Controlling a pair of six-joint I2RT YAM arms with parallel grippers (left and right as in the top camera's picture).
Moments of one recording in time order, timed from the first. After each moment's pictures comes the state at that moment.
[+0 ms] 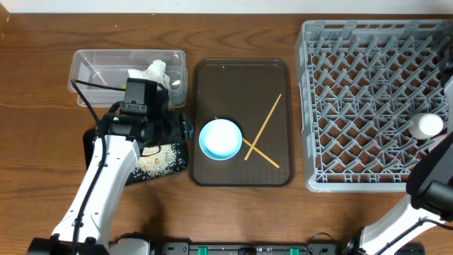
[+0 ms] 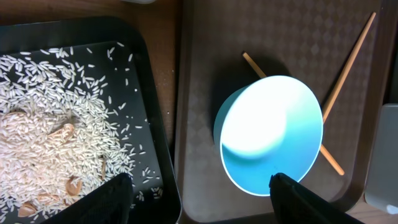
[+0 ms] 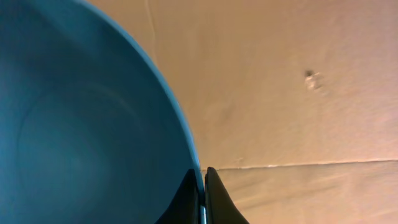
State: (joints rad) left arm -0.11 1.37 1.01 -0.82 0.27 -0.28; right arm -0.42 1.98 1.67 -0.03 0.83 -0.96
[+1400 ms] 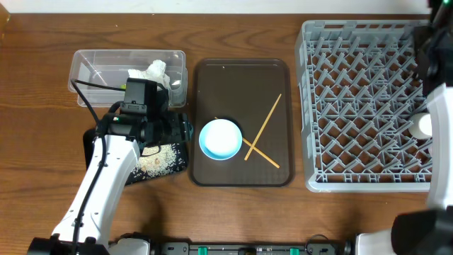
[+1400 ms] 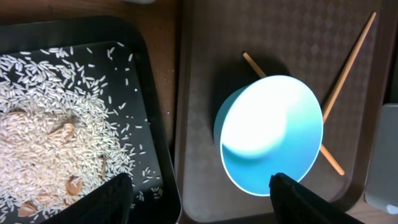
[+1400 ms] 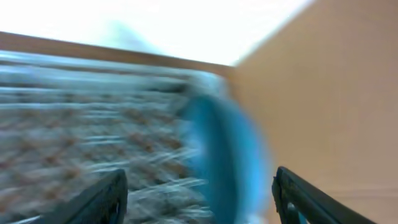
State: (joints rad) left arm -0.11 1.37 1.01 -0.82 0.27 -0.28; right arm -0.15 1.61 1.67 -0.67 0.35 -0.33
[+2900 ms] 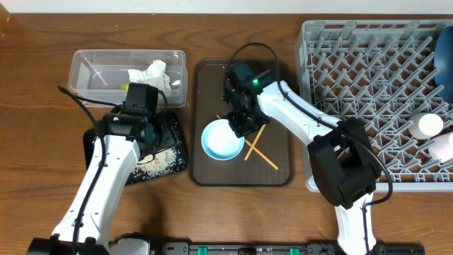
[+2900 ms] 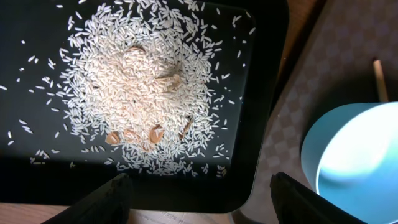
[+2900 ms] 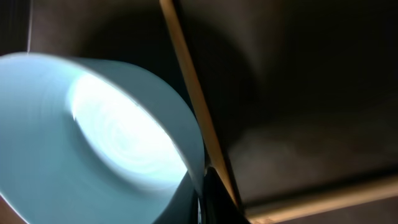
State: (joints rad) left arm -0.11 1.37 1.01 -0.97 -0.01 -0.52; right arm 0.59 2.15 1.65 -0.99 -0.24 0.13
